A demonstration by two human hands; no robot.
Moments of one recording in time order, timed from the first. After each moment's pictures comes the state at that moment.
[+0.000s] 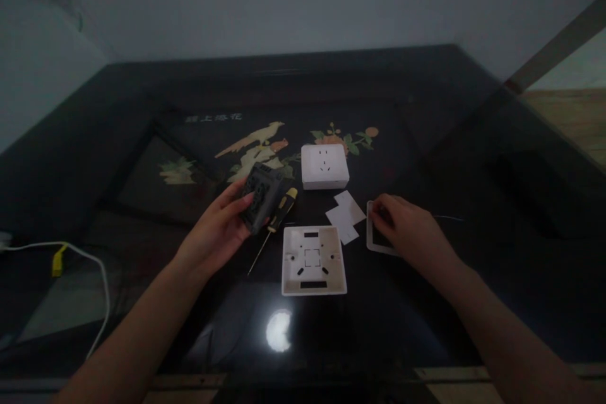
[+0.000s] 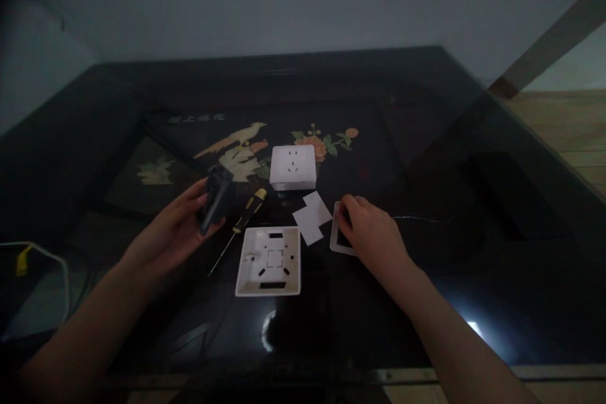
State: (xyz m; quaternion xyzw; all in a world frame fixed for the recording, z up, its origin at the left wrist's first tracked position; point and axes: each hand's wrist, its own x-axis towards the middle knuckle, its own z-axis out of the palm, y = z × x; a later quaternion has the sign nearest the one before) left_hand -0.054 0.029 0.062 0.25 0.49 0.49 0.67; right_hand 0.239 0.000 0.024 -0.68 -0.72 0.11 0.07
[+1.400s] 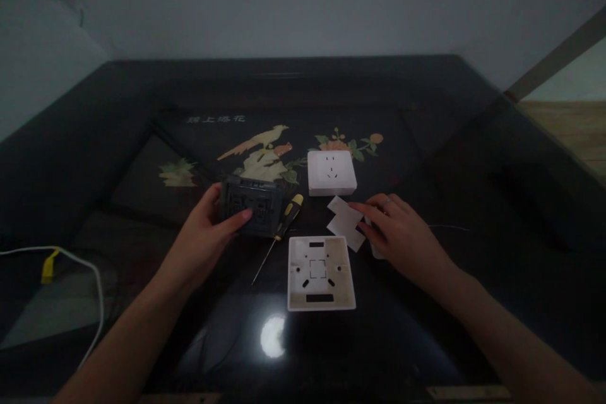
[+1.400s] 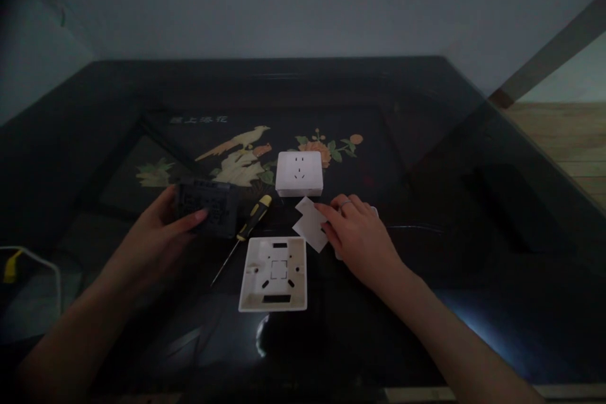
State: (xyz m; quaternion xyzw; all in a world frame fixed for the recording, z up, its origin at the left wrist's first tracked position) left_hand -0.078 0.028 0.050 0.40 0.58 0.47 0.54; right_hand 0.222 0.006 0.033 -0.54 -0.83 0.05 0.12
